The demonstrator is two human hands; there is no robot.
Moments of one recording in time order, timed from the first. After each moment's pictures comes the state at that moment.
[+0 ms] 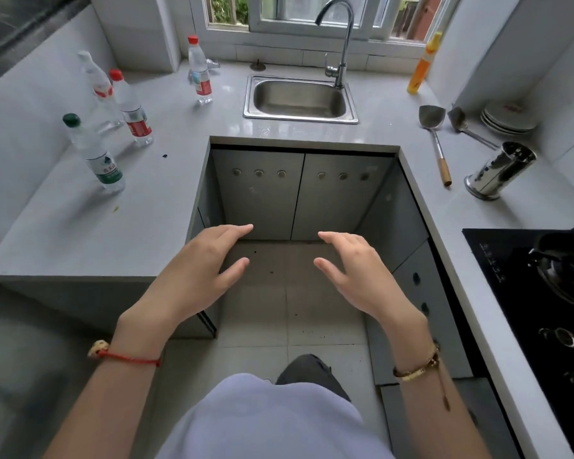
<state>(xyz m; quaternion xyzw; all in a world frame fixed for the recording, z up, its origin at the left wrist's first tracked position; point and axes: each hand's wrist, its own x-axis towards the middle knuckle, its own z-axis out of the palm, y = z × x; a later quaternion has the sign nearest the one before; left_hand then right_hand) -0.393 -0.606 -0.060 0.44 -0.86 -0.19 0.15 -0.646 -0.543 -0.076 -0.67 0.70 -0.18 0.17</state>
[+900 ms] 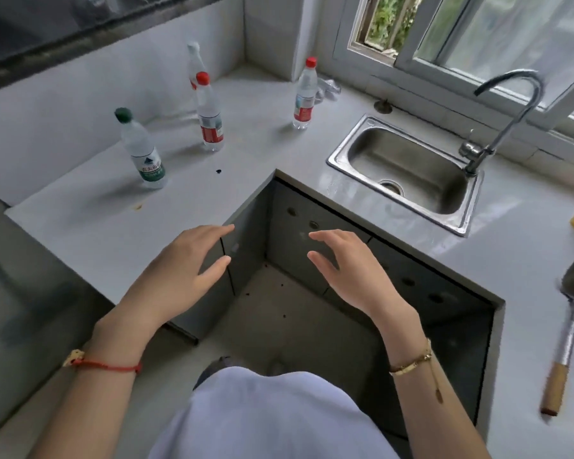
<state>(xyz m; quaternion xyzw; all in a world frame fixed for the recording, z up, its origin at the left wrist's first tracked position) -0.480 -0.803 -0.075 0.70 -0.65 -0.19 0.21 -0.734 -0.903 -0.077 -0.85 0.48 -0.09 0.21</state>
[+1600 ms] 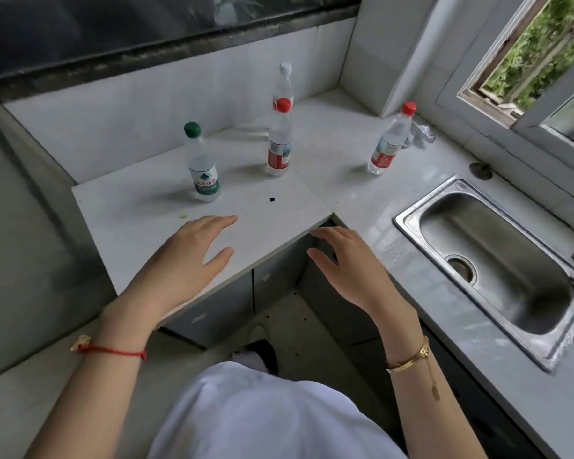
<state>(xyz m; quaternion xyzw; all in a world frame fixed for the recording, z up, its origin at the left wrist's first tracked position) -0.425 -0.885 -0.081 0.81 -0.51 -0.17 0.24 -0.628 -1.057 -0.090 -0.91 0.33 -0.06 0.25</state>
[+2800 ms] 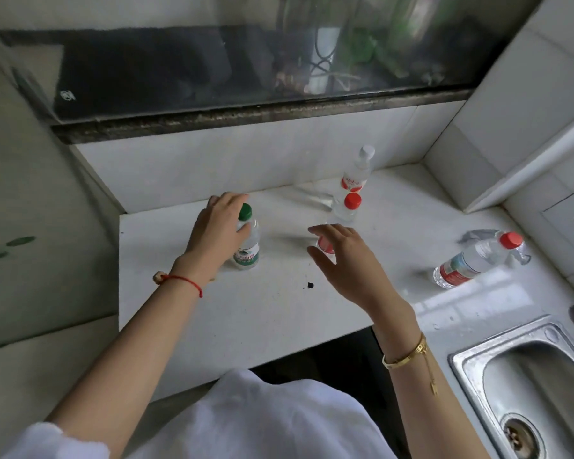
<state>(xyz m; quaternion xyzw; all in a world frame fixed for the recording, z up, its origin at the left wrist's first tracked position) -0.240 -1.046 -0.108 0.92 -0.33 -0.03 0.23 -0.415 -1.206 -0.070 -0.96 0.17 -0.05 0.23</state>
